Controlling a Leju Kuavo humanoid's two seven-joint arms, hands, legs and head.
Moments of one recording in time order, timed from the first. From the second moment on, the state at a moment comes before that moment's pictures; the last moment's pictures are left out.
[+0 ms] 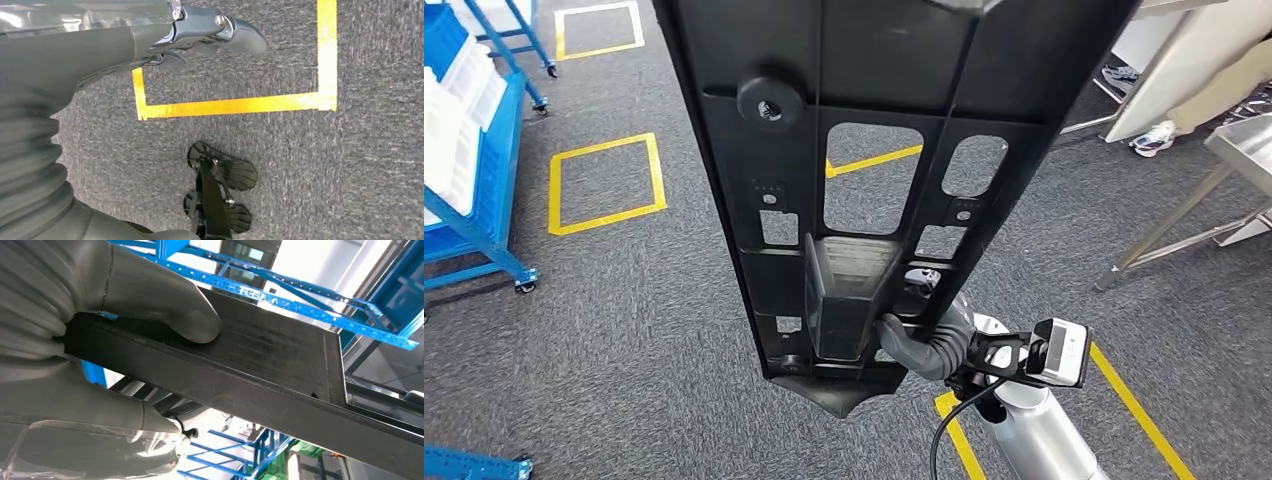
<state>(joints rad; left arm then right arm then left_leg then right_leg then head) -0.04 -0.03 0.70 -0.20 -0.36 0.19 -0.22 -0.33 -0.07 0.47 -1.73 -0.16 0.40 -0.63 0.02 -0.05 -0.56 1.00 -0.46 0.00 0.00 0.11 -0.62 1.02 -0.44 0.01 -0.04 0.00</state>
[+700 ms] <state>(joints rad) -0.03 -0.02 0.73 -0.20 -0.37 0.23 -0.21 -0.33 -0.07 0.49 -1.71 -0.18 0.40 -0.62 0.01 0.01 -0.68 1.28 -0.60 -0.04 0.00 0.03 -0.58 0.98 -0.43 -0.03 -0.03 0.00</state>
